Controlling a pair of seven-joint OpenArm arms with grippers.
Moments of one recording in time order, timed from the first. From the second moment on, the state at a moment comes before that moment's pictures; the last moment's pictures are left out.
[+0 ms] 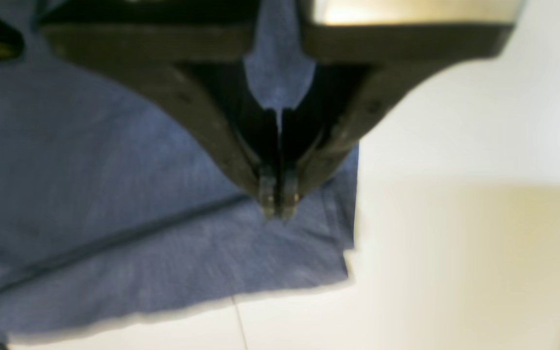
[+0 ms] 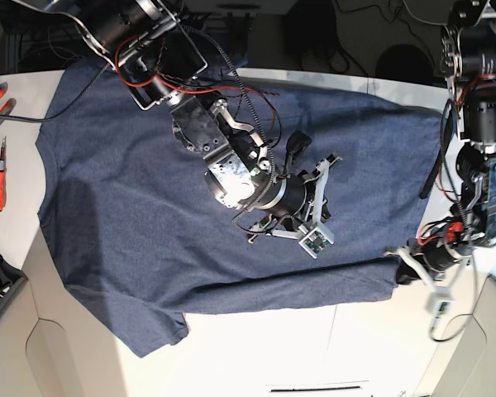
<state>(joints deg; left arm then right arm) -19.2 -21.6 -4.1 60.2 -19.6 -28.2 31.9 14.7 -7.7 -33.6 65.6 1.7 13.1 -31.1</state>
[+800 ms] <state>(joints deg) -36.8 -19.4 16.0 29.6 -0.7 -25.4 11.5 14.7 -7.7 -34.2 48.1 -0.8 12.6 -30.1</state>
